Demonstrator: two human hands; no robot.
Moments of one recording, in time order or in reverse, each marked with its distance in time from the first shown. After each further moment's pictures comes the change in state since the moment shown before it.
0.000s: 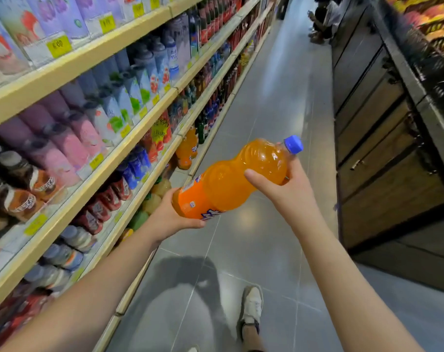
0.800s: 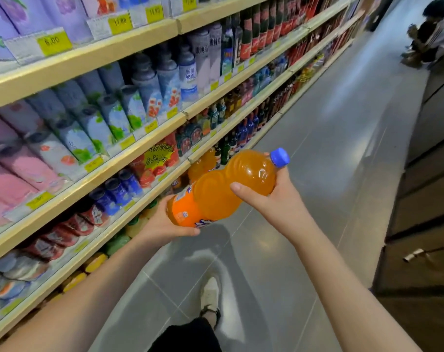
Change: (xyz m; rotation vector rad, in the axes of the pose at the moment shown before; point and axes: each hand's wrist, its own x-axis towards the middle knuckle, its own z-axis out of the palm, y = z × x) left_hand 0.258 0.064 0.053 -0.174 0.292 -0.153; right_hand 0.345 0.052 -0.052 0.015 -0.498 -0.007
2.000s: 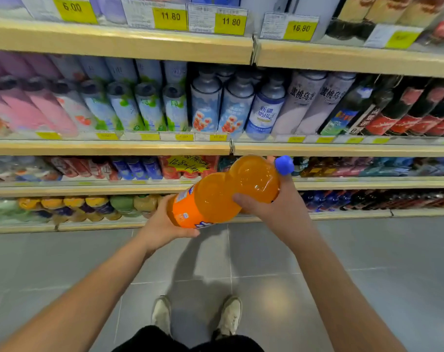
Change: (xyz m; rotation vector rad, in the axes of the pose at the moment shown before) left_hand 0.180 0.058 0.082 -0.325 0.724 -0.190; right_hand 0.369 0.022 -0.062 -0.180 -0.756 -0.140
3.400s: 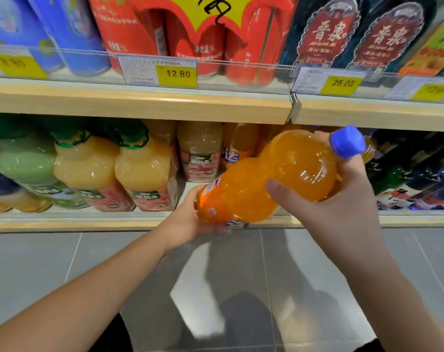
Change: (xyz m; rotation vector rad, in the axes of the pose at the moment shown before) left_hand 0.374 -0.387 0.087 -0.046 -0.129 0.125; right_hand 0.161 0.479 0.174 -0.089 0.263 -0.235
